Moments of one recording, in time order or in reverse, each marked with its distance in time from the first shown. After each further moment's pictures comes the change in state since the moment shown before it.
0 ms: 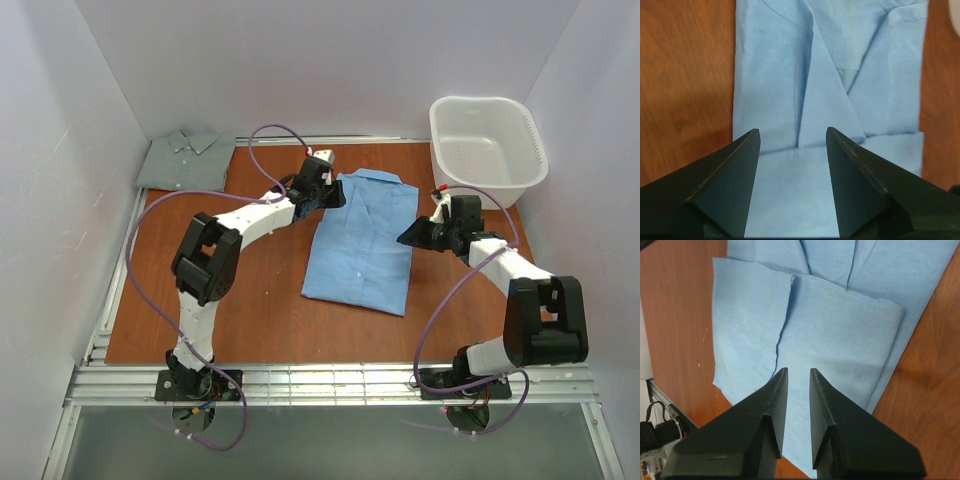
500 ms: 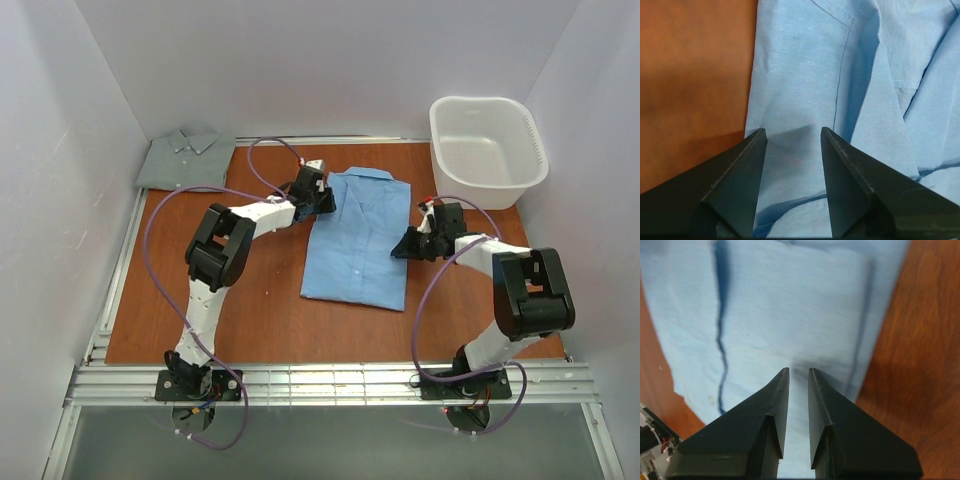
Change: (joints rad) left arm 0.062 0.234 0.064 0.110 0.014 0.010; right arm 0.071 0.180 -0.005 0.048 0.083 0.002
